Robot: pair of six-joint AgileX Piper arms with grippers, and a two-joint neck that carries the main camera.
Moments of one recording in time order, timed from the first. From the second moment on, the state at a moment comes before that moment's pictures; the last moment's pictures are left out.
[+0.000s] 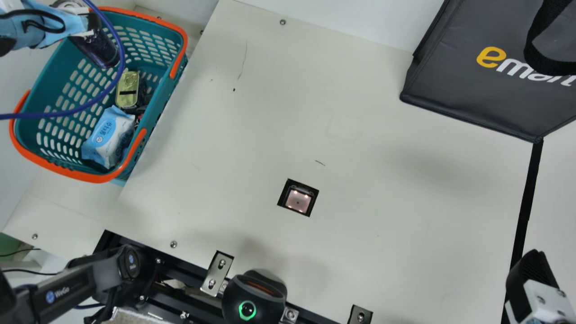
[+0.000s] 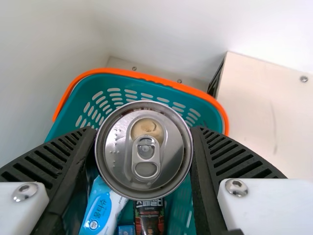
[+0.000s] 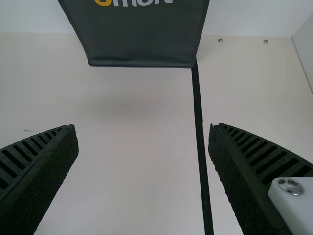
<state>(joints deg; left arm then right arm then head) 32.7 77.5 -71.6 -18.5 47.0 23.4 0.7 42.6 -69.8 -0.8 69.8 0.0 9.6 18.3</state>
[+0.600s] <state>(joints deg) 12.3 64.6 -70.2 -2.6 55.1 -0.6 0.7 42.6 -69.8 -0.8 69.8 0.0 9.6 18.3</state>
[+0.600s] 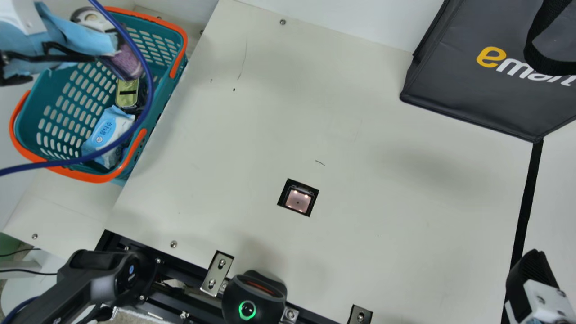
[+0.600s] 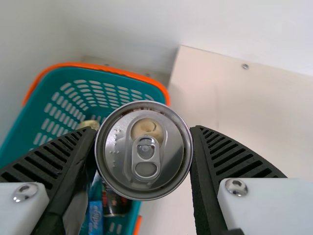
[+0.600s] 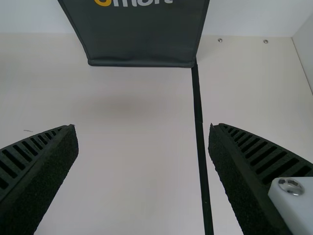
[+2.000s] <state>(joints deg) -45.0 65.8 -63.8 9.9 59.6 -41.3 0.7 42.6 -69.8 -0.8 69.8 0.0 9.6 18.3</state>
